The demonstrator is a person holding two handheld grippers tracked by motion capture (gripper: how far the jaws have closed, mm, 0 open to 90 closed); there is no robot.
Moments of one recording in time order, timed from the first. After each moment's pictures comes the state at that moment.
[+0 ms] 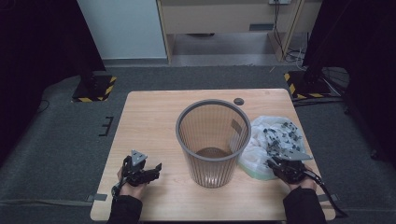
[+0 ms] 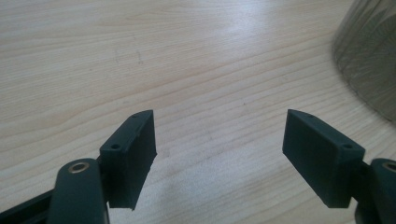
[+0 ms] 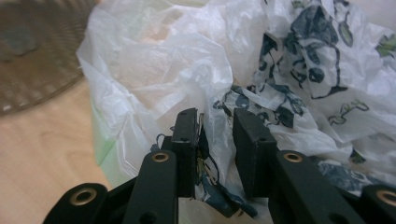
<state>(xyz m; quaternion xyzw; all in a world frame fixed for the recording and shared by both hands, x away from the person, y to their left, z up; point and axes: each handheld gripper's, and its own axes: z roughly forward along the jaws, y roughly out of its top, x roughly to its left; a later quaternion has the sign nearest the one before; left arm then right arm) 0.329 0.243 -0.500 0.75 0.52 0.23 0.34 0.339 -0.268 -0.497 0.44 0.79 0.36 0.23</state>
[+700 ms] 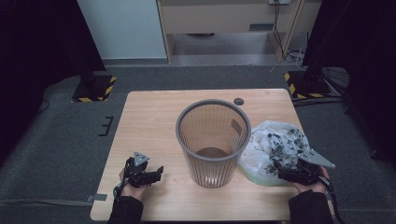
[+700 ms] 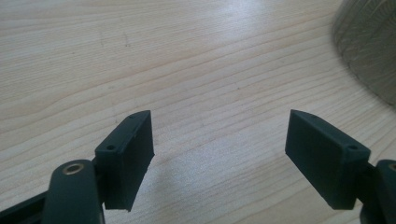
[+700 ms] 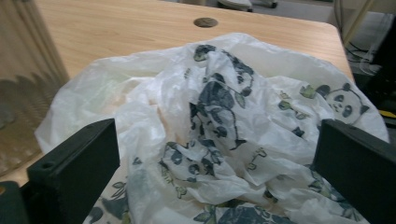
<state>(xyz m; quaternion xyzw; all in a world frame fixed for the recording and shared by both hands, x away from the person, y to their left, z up) 0.334 0.239 -0.508 0.76 0.52 0.21 0.33 0.327 -0.291 -0.480 0.50 0.70 0.41 0.30</state>
